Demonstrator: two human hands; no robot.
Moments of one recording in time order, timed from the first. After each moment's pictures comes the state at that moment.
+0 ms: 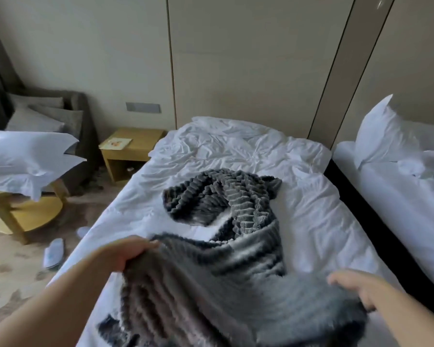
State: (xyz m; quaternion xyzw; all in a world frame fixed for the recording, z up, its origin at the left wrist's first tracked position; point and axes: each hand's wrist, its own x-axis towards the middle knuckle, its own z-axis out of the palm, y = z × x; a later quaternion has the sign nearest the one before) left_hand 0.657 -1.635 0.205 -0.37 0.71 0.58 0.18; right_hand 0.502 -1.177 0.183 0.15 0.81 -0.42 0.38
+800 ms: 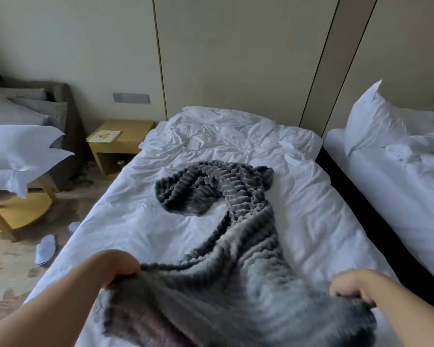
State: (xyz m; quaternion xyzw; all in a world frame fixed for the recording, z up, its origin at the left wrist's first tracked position) left_hand 0.669 -1.634 0.166 -0.41 0.75 0.36 0.37; right_hand 0.520 -1.167 0.164 0.10 0.86 -0.19 0.46
